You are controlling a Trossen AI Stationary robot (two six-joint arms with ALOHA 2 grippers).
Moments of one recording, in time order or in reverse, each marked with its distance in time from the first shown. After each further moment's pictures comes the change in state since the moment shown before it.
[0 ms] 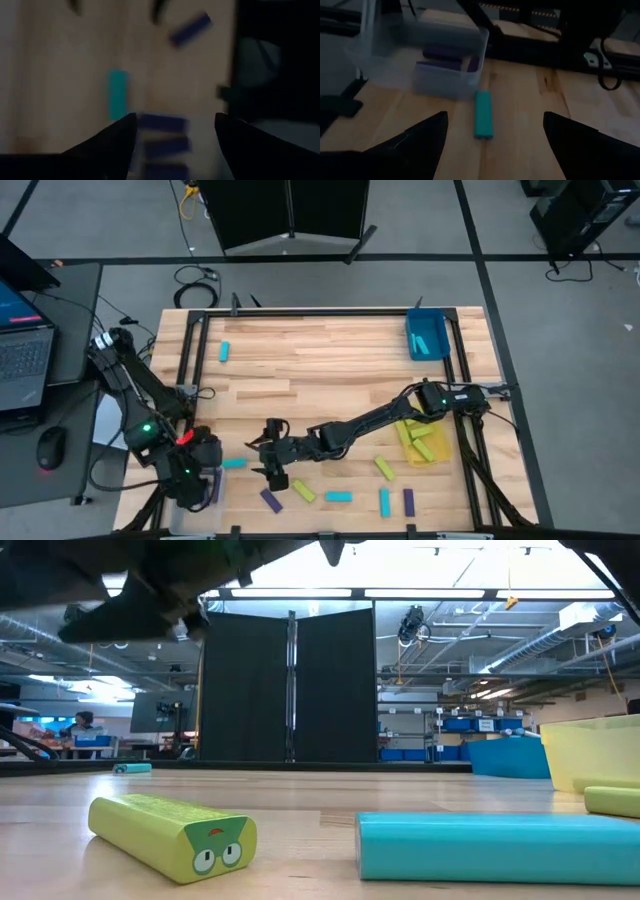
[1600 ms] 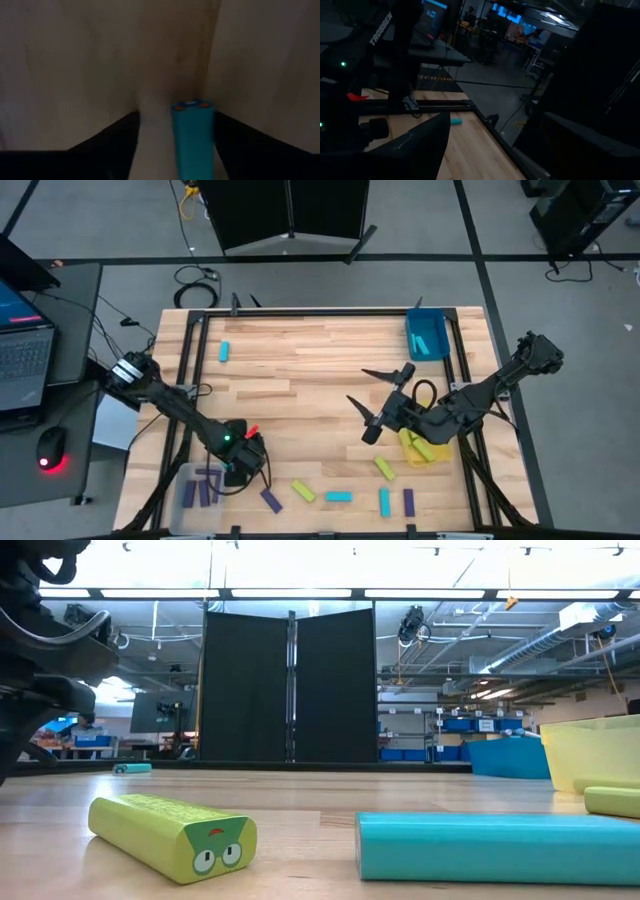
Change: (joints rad) left arm 0.390 0.410 -0.265 0.318 0.203 0.418; right arm 0.258 -1.022 -0.706 -0.032 0.922 -0.178
